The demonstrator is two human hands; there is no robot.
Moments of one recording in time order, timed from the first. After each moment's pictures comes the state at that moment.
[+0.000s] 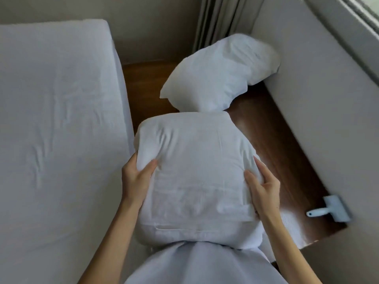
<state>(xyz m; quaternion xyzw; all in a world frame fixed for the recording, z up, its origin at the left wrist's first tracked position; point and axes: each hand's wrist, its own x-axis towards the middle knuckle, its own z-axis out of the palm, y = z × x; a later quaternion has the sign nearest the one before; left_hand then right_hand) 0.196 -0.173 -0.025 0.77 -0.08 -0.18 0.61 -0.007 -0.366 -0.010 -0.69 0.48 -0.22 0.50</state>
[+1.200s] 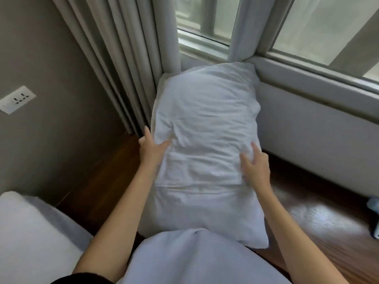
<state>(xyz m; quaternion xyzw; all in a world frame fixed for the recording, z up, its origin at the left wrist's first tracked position) 0.658 -0.774 0.017 0.78 -0.38 -0.36 0.34 0.365 -0.756 -0.016 -0.52 0.73 -0.30 0.32</state>
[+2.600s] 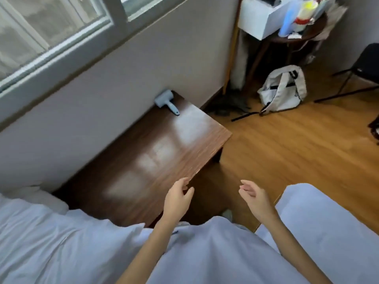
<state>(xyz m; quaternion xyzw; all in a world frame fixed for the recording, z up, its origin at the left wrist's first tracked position) 0.192 -0.451 -0.062 0.29 -0.85 -0.42 -0.11 0.120 -0.224 -0.072 0.05 0.83 -0.47 0.29</state>
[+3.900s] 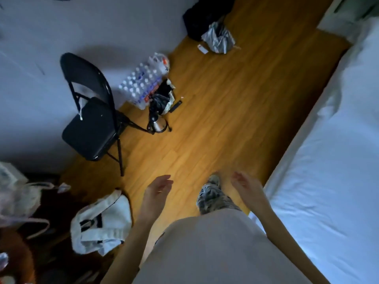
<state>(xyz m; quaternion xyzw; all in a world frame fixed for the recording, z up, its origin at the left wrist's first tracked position) -0.508 0.250 -0.063 -0.35 -0.75 -0.32 -0.45 -0.249 0.324 -0.062 0.63 0.57 -0.50 -0.16</state>
